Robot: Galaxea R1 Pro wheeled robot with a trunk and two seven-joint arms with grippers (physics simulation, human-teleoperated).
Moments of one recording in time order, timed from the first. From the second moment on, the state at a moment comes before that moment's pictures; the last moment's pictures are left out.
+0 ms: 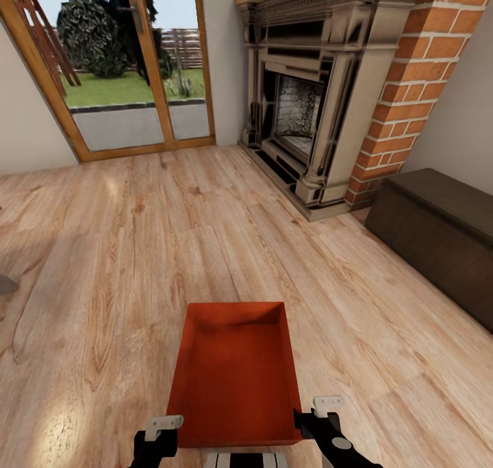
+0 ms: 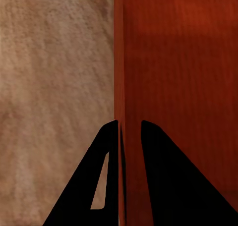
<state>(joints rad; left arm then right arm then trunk) -0.30 -0.02 0.02 -0.40 0.00 -0.37 -0.02 -0.50 0.08 0.04 -0.19 0.01 -0.19 -0.08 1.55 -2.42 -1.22</state>
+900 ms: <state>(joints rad) -0.30 -0.02 0.02 -0.40 0.00 -0.37 -0.02 -0.50 0.08 0.04 -0.19 0.01 -0.19 -0.08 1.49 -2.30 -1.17</state>
